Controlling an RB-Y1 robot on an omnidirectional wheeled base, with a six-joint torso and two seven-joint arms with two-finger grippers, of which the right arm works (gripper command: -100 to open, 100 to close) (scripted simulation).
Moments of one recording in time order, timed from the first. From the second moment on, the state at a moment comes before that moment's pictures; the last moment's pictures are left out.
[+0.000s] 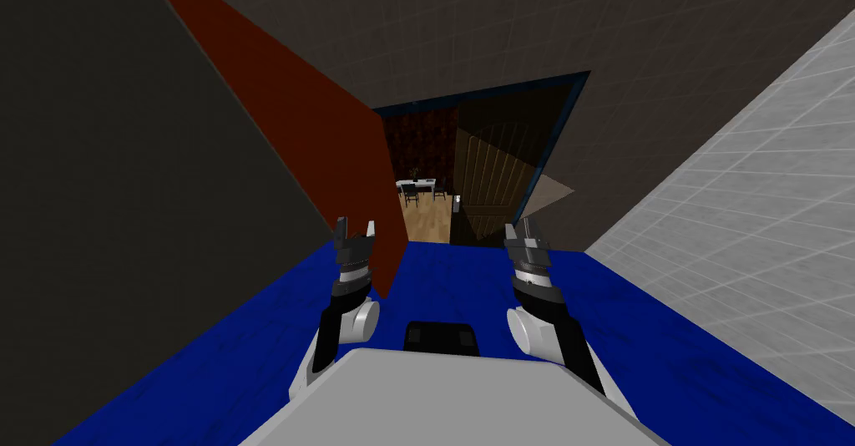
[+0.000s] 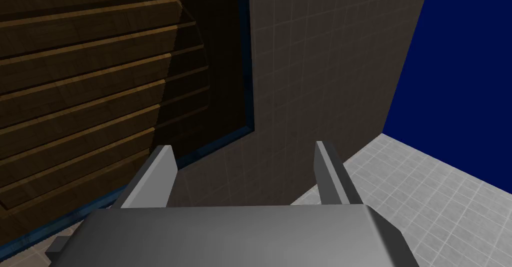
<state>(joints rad) 0.50 0.03 0.04 -2.25 -0.05 -0.49 0.02</state>
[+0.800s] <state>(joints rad) 0.40 -0.02 0.02 -2.07 -0.01 -0.49 -0.03</state>
